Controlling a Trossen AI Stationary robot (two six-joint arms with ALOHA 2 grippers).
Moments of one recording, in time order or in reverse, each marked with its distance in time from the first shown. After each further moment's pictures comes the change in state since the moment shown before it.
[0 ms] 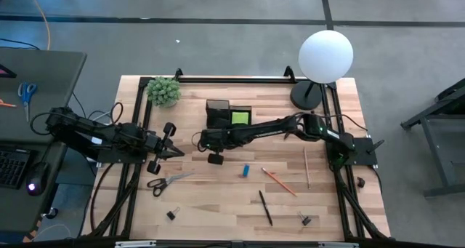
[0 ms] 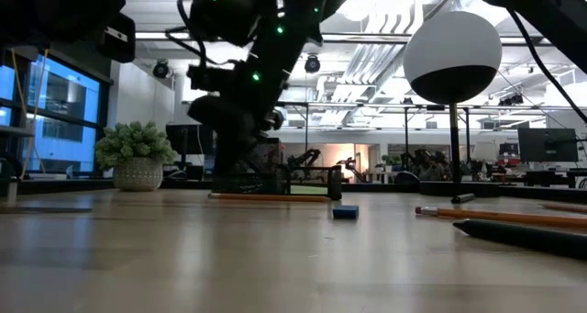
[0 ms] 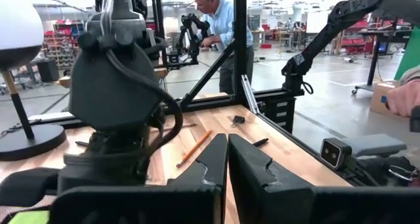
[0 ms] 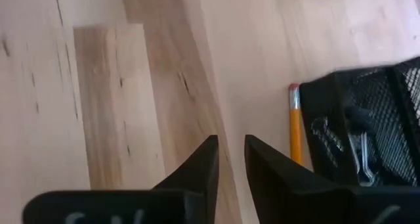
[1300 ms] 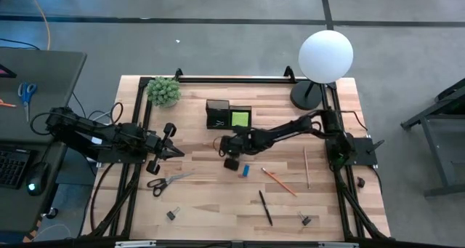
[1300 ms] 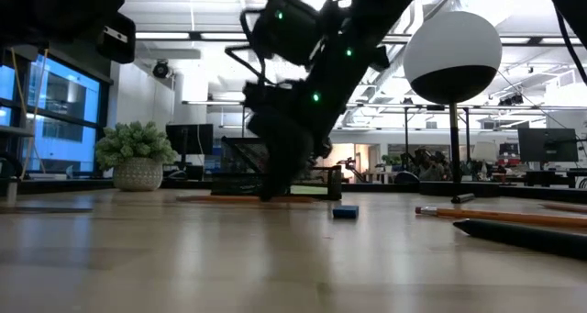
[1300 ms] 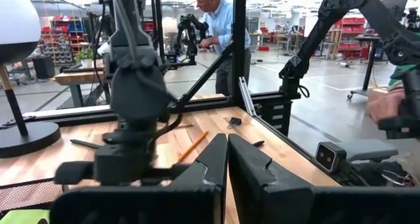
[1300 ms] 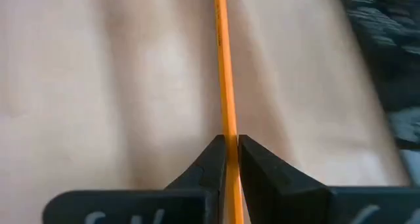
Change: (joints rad) left arm 0.000 0.000 0.000 0.005 0.007 -0.027; right arm 0.028 -0.230 -0.527 0.402 -0.106 0.158
